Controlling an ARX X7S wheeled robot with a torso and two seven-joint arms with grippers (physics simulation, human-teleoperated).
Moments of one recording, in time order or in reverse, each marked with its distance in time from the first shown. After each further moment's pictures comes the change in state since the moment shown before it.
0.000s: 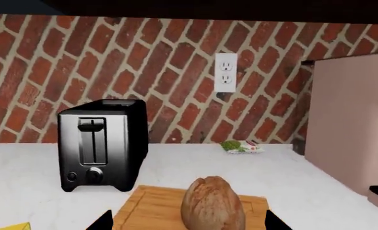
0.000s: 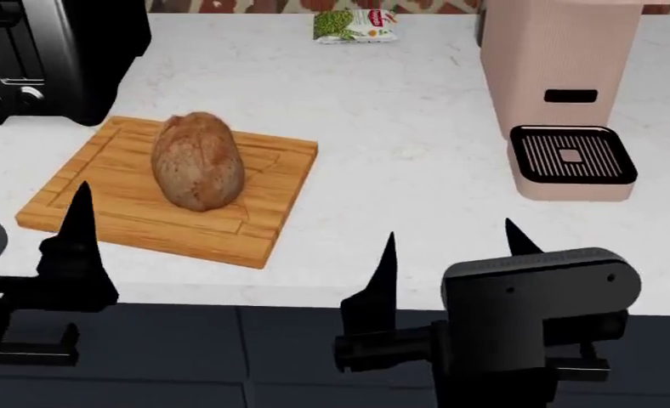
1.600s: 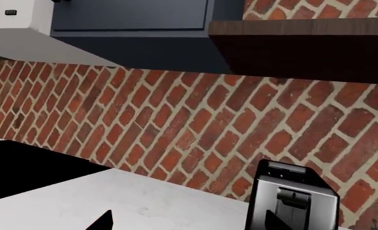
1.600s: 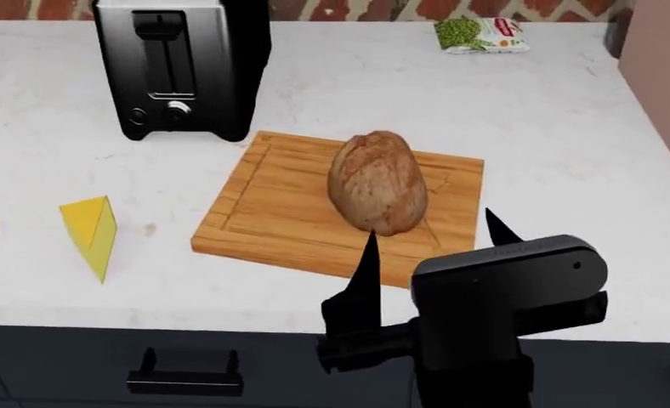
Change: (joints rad) left arm 0.004 0.013 -0.068 0.041 0.079 0.148 -0.297; right arm 0.035 0.046 -0.083 0.013 0.009 -0.007 0.035
